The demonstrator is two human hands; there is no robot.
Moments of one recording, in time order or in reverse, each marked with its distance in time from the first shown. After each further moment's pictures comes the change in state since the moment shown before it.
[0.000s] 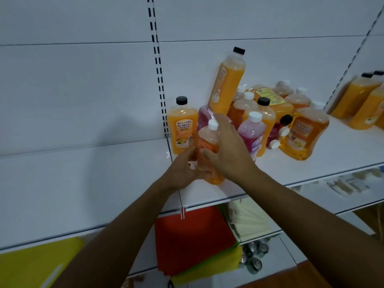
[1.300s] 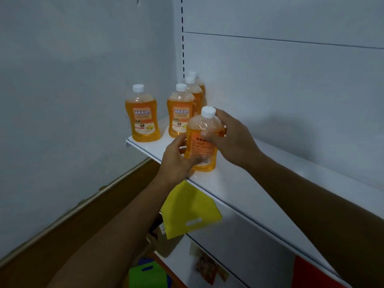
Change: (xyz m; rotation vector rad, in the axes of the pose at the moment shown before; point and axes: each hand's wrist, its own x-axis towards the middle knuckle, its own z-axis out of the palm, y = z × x) left_hand -0.325 -0.026 -0.285 0.184 1.187 -0.265; right_hand -0.011 -0.337 0.259 0.581 -0.691 -0.640
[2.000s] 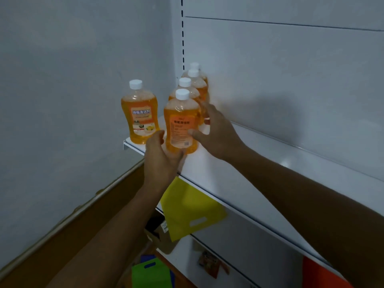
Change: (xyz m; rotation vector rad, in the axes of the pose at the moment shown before) left_hand 0.030 -0.042 -0.040 0.327 0.305 -0.014; right_hand 0.058 0.020 0.063 -0.072 -0.024 0.015
